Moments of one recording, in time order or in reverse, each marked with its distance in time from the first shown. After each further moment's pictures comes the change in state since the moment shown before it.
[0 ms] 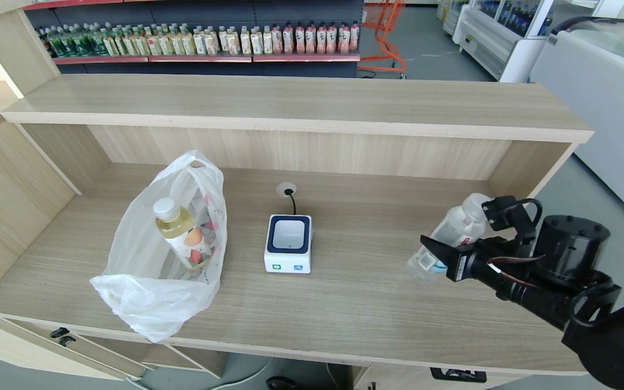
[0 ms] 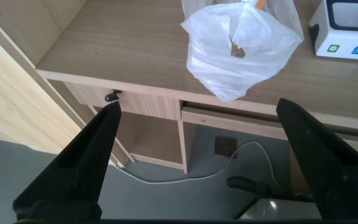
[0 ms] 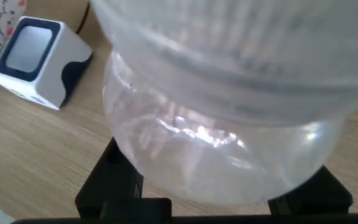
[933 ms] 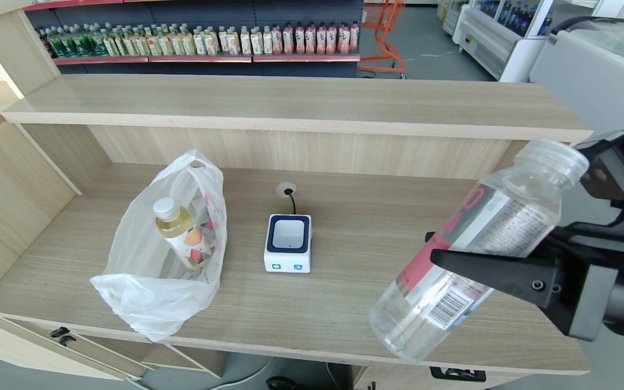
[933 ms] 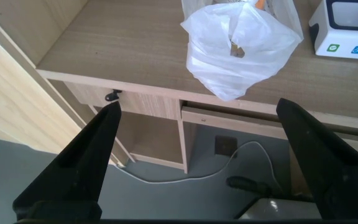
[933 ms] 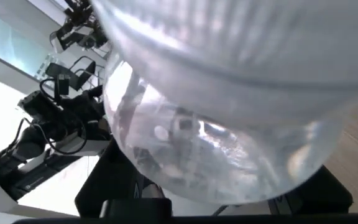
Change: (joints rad) left arm 0.000 0.000 0.000 0.000 0.000 0.000; right arm 0.292 -0.553 -0.119 0.528 0.469 0.310
